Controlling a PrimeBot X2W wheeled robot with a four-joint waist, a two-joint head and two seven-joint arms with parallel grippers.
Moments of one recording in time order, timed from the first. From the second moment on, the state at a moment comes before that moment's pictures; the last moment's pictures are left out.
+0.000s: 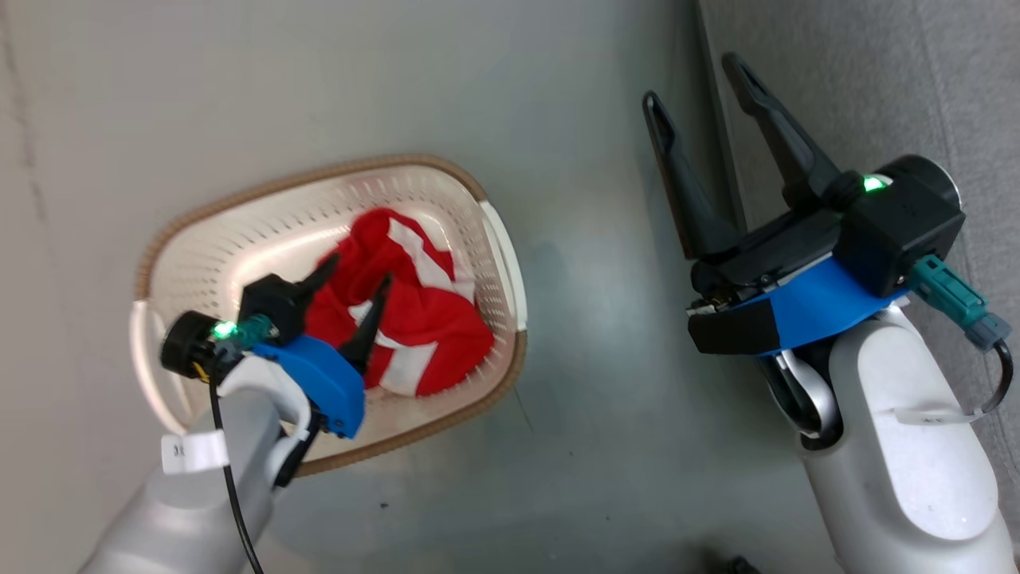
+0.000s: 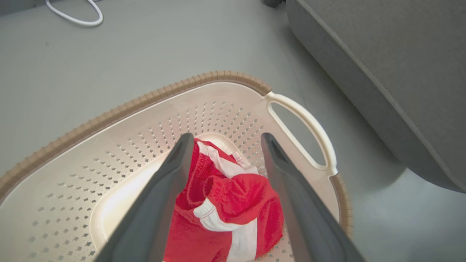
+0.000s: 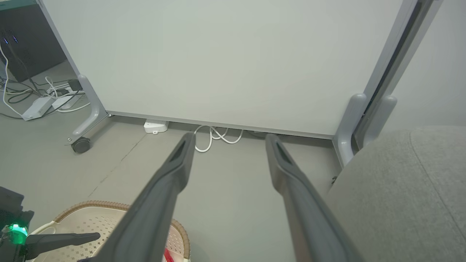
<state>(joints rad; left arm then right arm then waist) -0.65 0.30 -0.74 0.75 -0.58 -0.13 -0.25 -0.55 -0.09 0.23 0.00 0.13 0.13 -0.06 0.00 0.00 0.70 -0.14</state>
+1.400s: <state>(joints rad) -0.87 0.31 -0.99 1.10 -0.78 -0.13 -0.03 -0.59 -0.05 0.25 -0.03 0.15 0.13 -0.13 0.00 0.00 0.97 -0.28</state>
